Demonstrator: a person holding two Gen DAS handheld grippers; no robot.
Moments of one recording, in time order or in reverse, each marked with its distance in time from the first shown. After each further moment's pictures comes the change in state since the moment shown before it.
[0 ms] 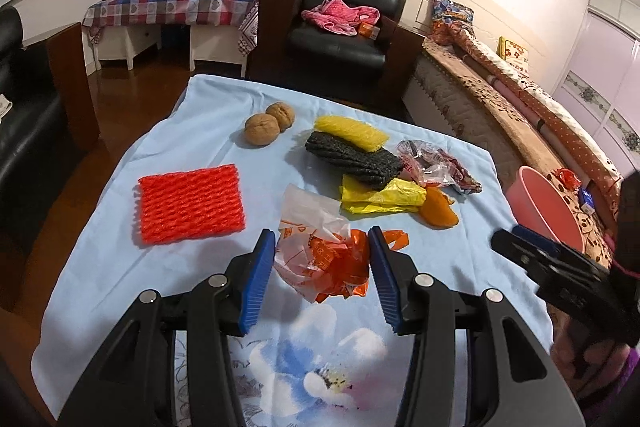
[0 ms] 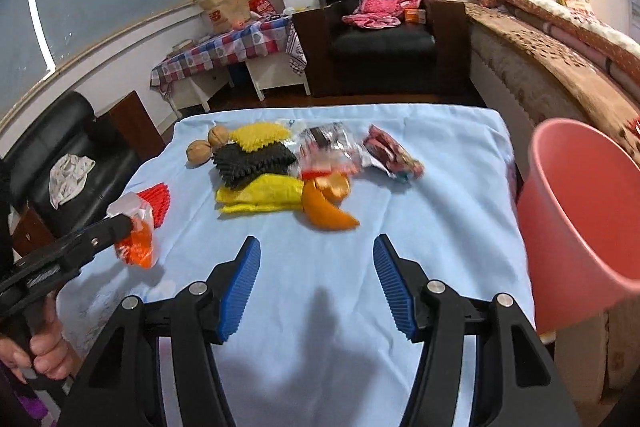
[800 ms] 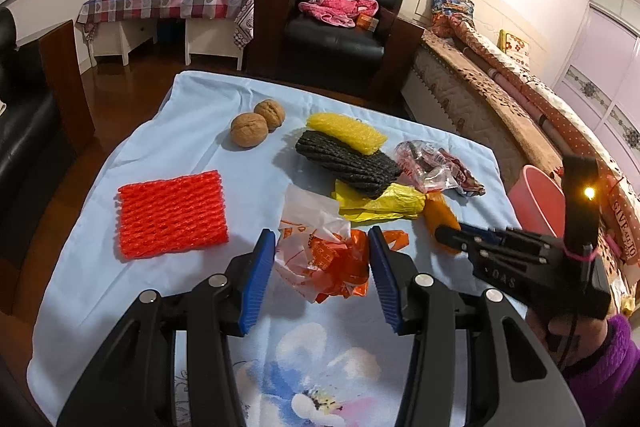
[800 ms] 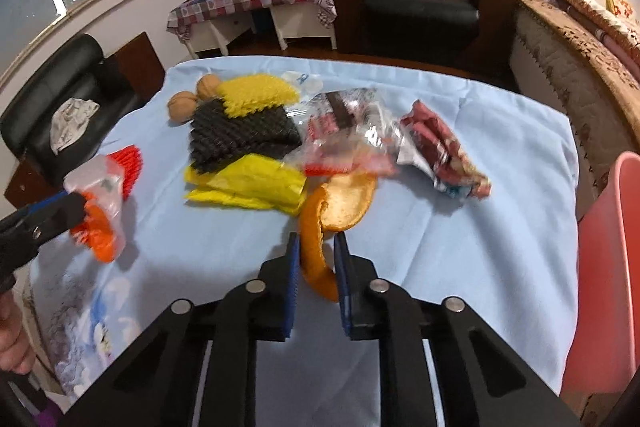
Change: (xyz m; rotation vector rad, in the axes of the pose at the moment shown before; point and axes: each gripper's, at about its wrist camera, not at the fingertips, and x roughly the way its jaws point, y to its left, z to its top) left arm 0.018 -0.009 0.011 0.005 0.030 -0.007; right arm 0.073 0.001 0.013 -0.110 0.173 0.064
